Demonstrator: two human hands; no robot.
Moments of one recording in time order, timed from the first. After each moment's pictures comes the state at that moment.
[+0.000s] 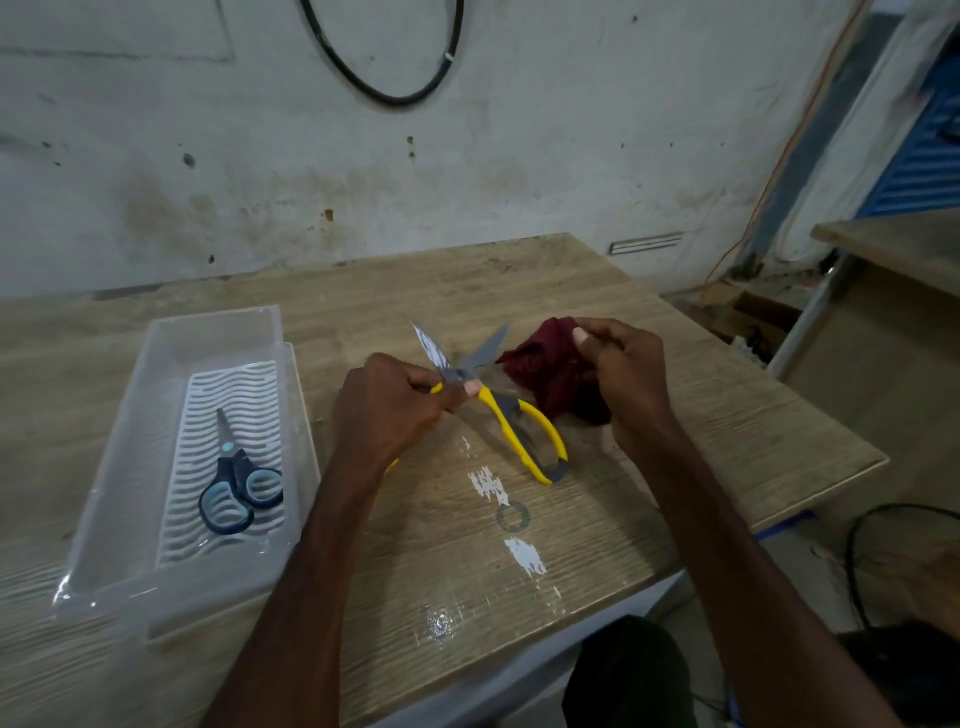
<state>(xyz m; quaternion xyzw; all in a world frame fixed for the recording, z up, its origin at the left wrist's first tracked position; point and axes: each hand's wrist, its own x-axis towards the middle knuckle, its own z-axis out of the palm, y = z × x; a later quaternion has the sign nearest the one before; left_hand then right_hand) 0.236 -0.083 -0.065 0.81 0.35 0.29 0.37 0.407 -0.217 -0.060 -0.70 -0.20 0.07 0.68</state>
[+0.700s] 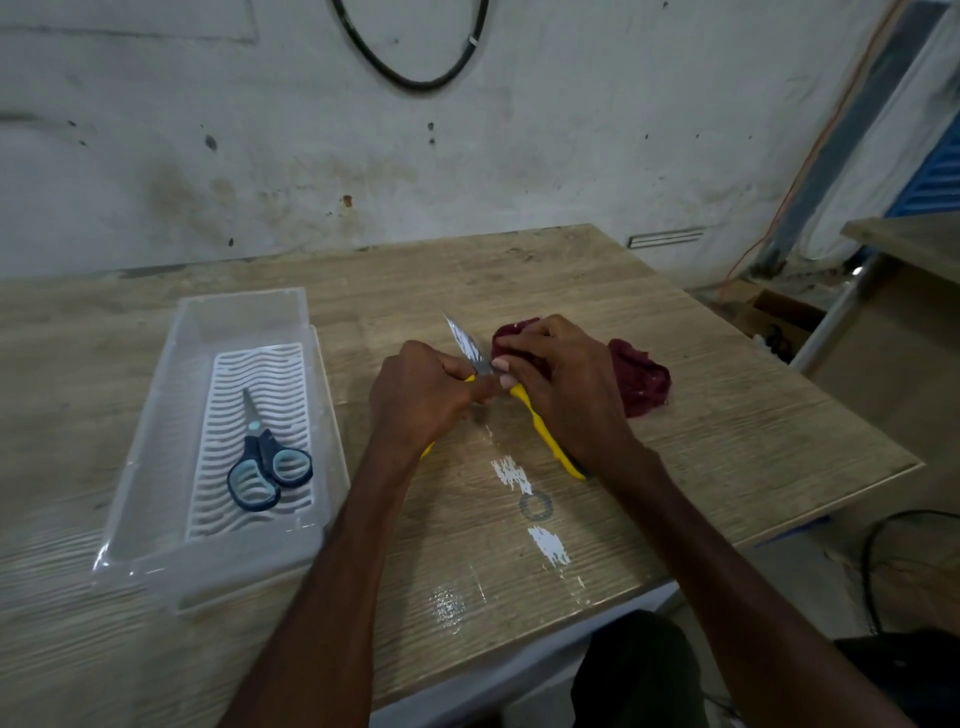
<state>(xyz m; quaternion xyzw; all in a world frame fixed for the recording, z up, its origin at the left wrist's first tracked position) 0.242 -0.084 -0.068 0.80 0.36 0.26 0.41 0.352 -0.195 -0.066 -0.73 -0.51 -0.13 0.44</state>
